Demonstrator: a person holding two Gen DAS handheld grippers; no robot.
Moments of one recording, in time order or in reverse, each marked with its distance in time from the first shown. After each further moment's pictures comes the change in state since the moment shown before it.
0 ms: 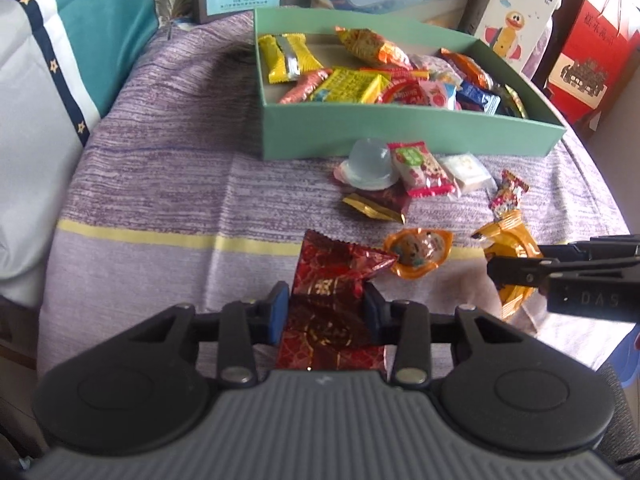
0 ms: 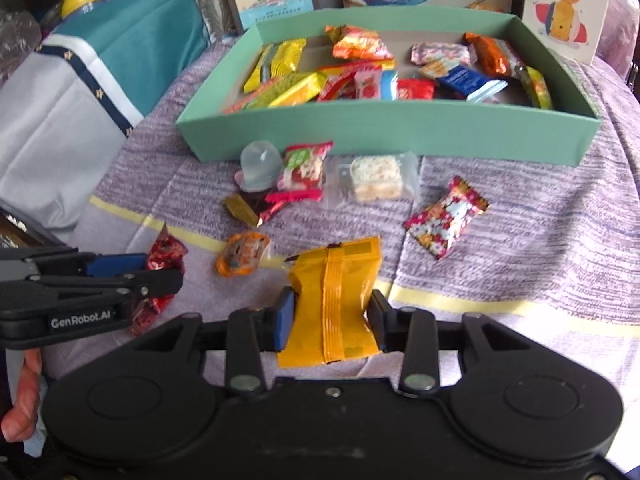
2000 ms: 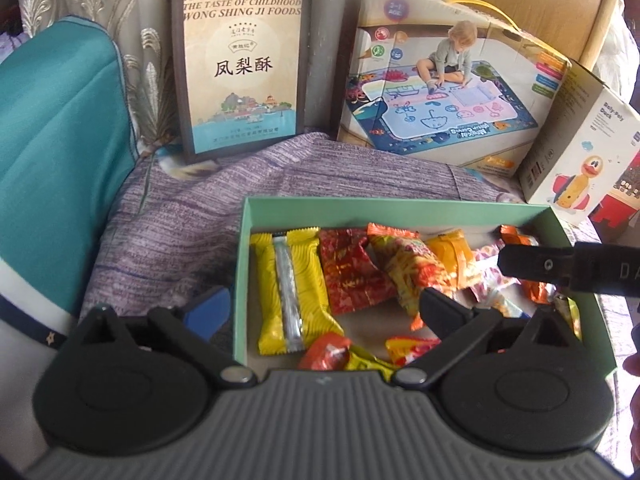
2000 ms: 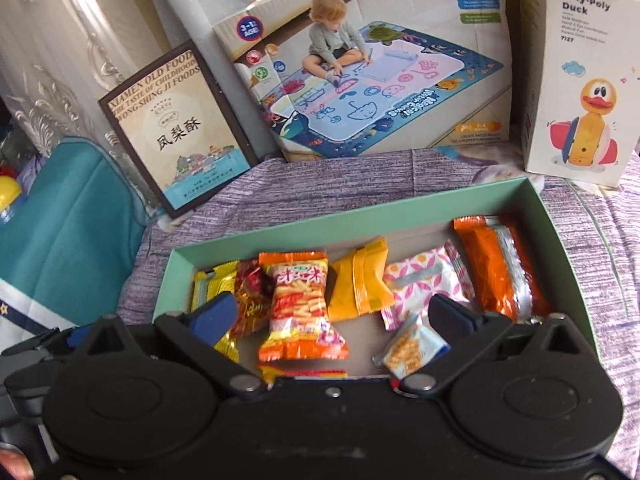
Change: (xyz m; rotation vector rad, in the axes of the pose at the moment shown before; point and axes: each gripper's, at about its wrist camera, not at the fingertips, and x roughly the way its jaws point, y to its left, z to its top) left arm 0.071 -0.002 0.231 -0.089 -0.127 0.080; right arm 0.071 -0.063 0.229 0.175 -0.125 0.020
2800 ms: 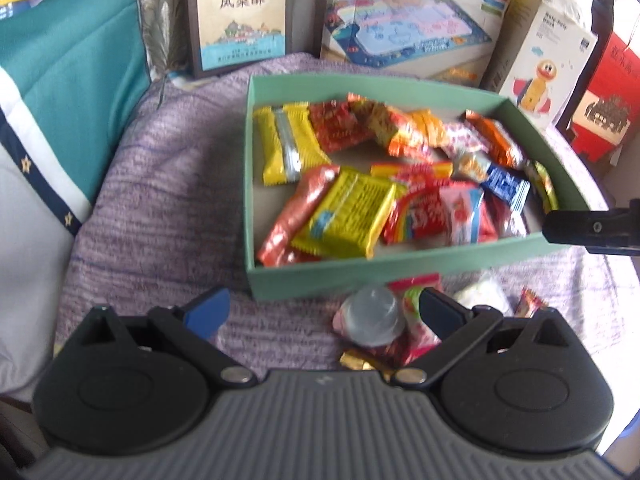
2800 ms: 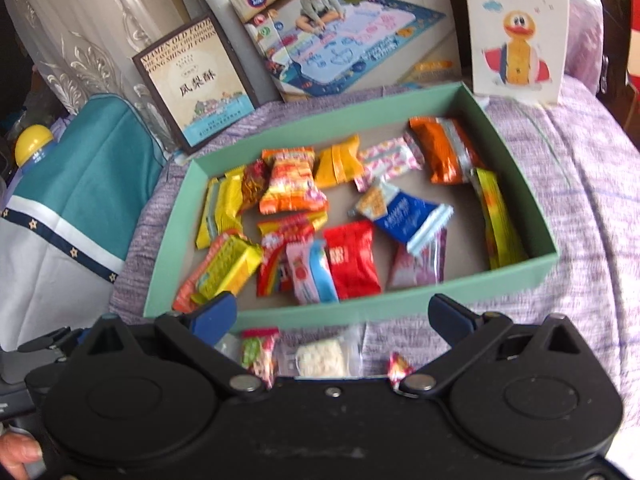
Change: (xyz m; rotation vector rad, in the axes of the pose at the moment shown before) left arm -0.053 0.005 -0.129 0.065 0.091 -0.018; right arm -0.079 -0.026 -0.123 0.040 0.056 0.011
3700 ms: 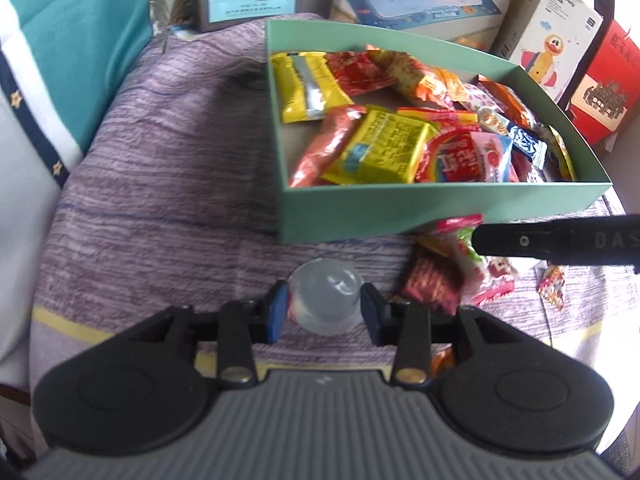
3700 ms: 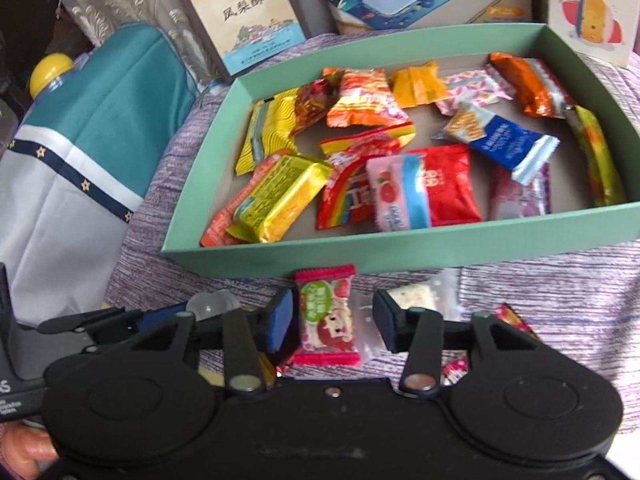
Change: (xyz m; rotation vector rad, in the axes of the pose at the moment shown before) left arm 0.023 0.036 -0.032 -0.020 0.044 -0.051; right arm 0.063 0.062 -0.024 -0.105 0.115 0.055
